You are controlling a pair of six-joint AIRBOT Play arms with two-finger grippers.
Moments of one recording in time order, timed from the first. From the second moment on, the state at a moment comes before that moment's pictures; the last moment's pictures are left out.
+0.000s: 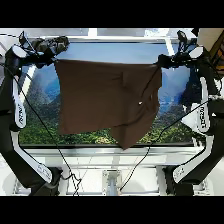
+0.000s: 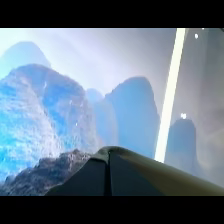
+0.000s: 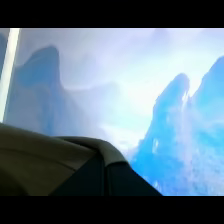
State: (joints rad) left arm 0.16 -1.95 2.06 1.06 -0.91 -1.67; right arm -0.13 -1.85 1.94 -1.03 1.01 1.33
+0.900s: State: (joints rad) left arm 0.34 -1.74 1.80 1.09 -1.44 -1.42; right arm -0.25 -1.67 1.75 -1.42 1.45 1.42
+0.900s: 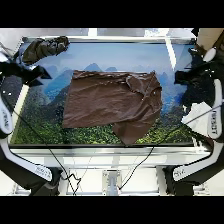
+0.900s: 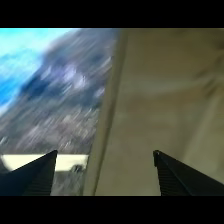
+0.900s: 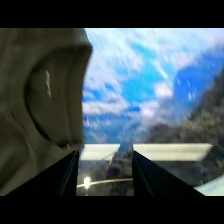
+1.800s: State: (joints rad) left arm 0.32 -1.43 1.11 0.95 -1.13 -1.29; right arm -0.40 -1.32 0.62 -0.75 1.22 1.09
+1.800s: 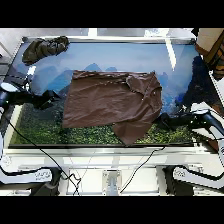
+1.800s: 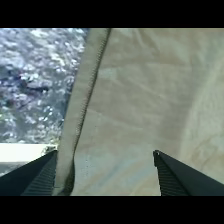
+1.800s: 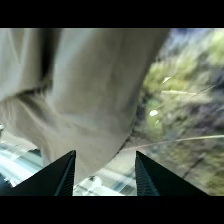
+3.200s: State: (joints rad) left arm 0.26 -1.43 1.11 1.10 -1.17 -1.36; right arm -0.40 -1.35 0.50 -0.62 1.01 0.98
